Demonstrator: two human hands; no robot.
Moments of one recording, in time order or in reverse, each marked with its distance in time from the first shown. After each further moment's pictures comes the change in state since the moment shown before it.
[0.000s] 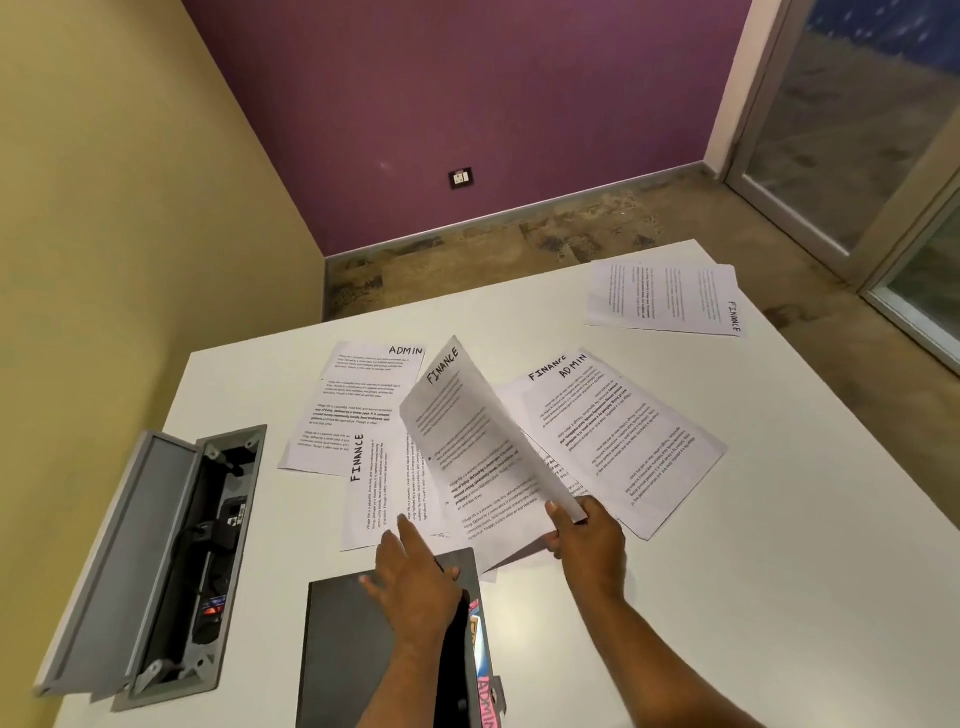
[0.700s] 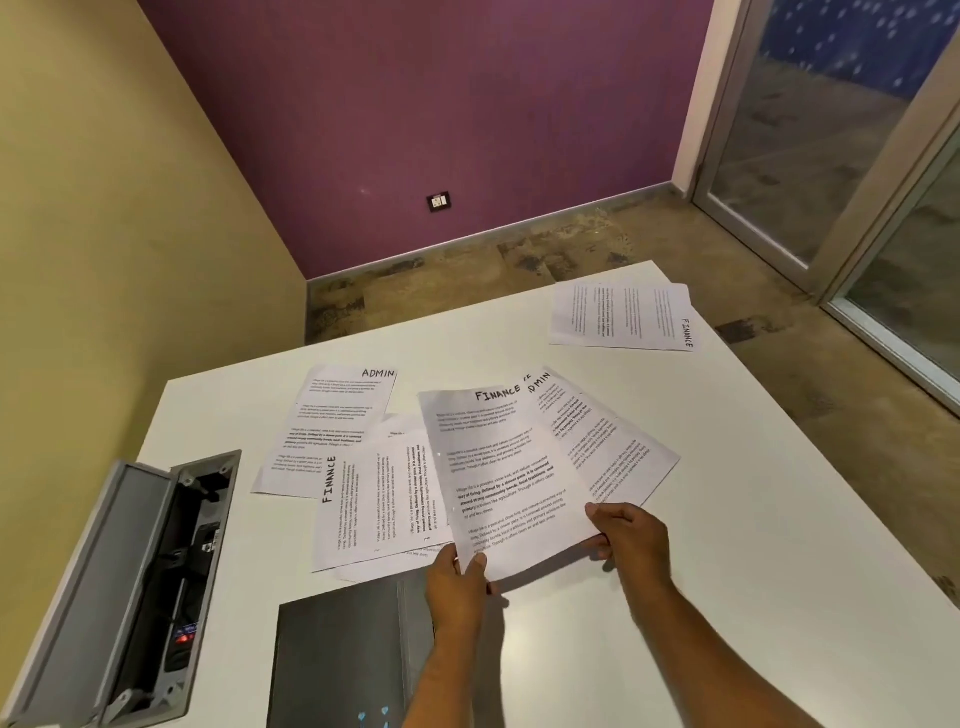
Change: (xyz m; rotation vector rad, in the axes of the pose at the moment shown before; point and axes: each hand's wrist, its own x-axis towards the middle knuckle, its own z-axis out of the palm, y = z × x) left_hand -0.053 0.079 0.013 -0.933 -0.149 -0.133; right_hand 0.042 0.003 -0.105 0.242 -0.025 0.214
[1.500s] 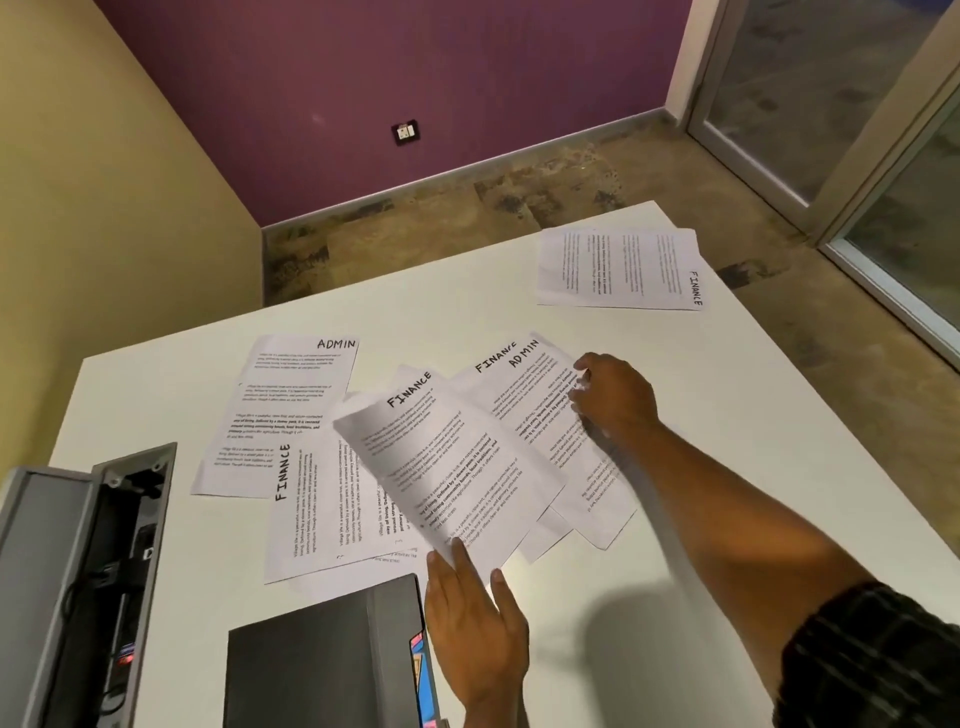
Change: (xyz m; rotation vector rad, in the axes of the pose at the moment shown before) left_hand 0.012 -0.074 0.052 0.825 0.228 0.398; right_hand 0.148 -0.110 0.043 -0.977 -0.008 -0.414
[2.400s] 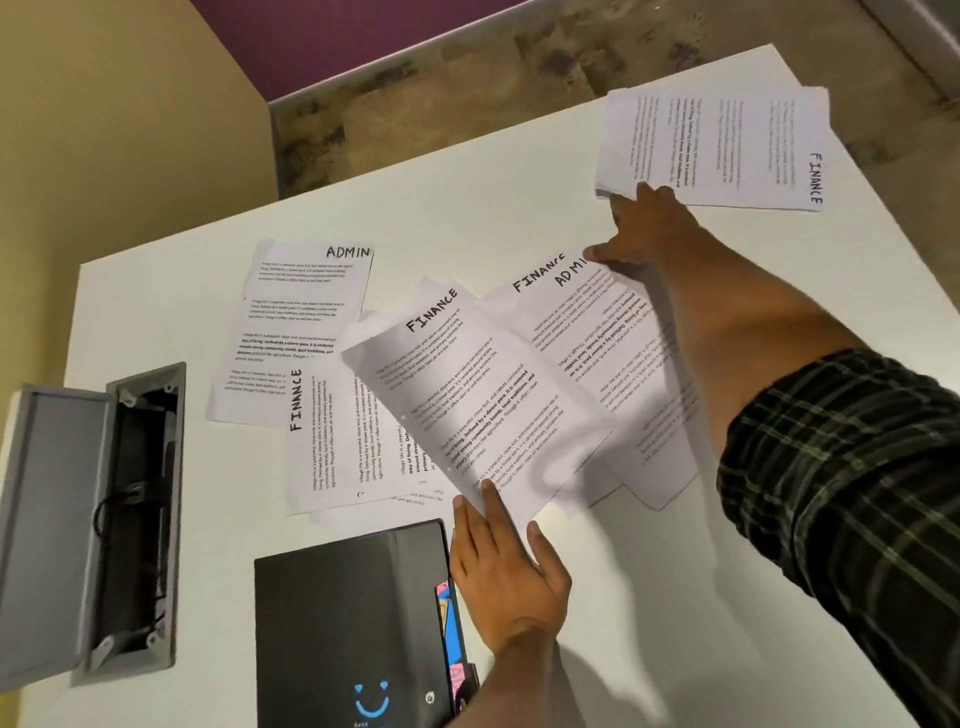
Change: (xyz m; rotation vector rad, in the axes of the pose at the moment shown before) left_hand 0.011 0.006 0.004 0.147 -0.088 -0.001; right_hand 0.166 -0.021 0.022 -0.479 -0.118 -0.174
